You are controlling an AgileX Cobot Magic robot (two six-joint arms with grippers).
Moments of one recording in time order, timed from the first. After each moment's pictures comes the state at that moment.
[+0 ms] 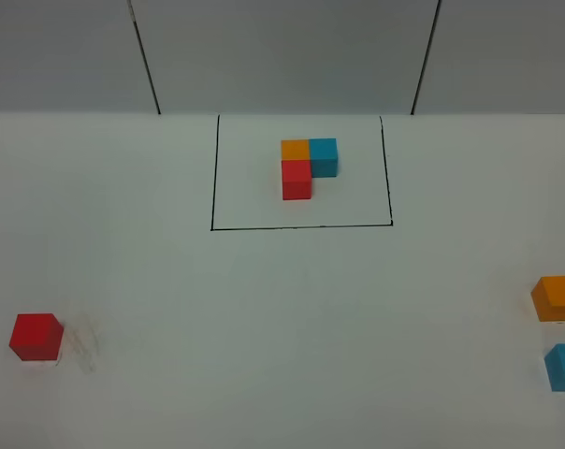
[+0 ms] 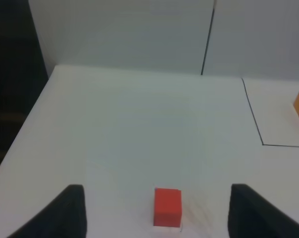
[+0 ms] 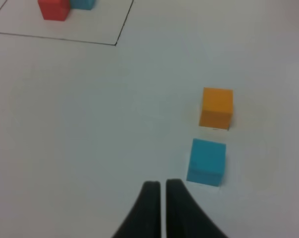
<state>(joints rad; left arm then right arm) 0.11 0.12 -0.69 0.00 0.94 0.00 0.00 0.04 -0.50 0.16 1.06 -0.13</state>
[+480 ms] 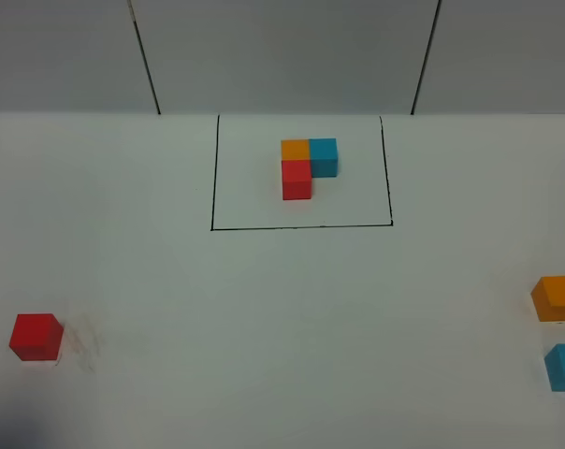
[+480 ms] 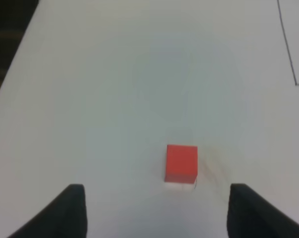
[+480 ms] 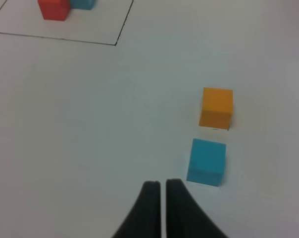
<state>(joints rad) 0.11 0.54 -0.70 0.01 0.87 0.00 0.00 0.04 -0.50 0.16 1.06 -0.13</state>
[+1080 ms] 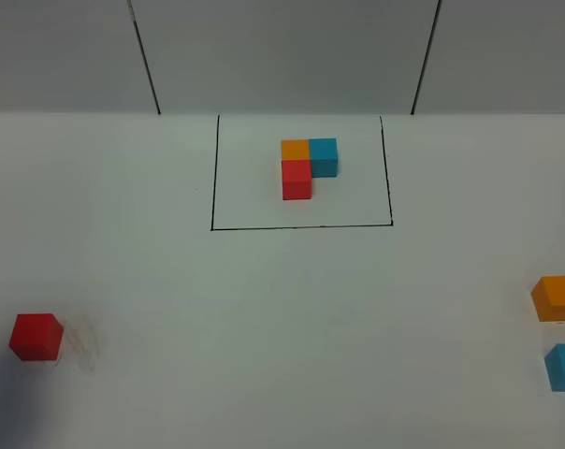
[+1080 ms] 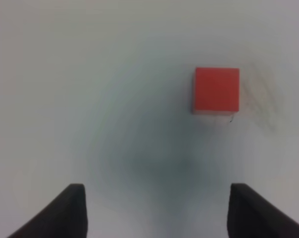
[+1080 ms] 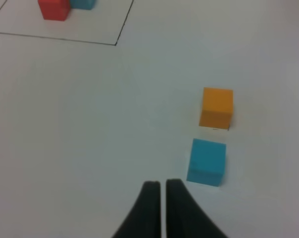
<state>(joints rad) 0.11 0.95 -0.70 0.09 0.83 0.01 0.00 0.04 -0.50 0.16 1.06 -0.13</state>
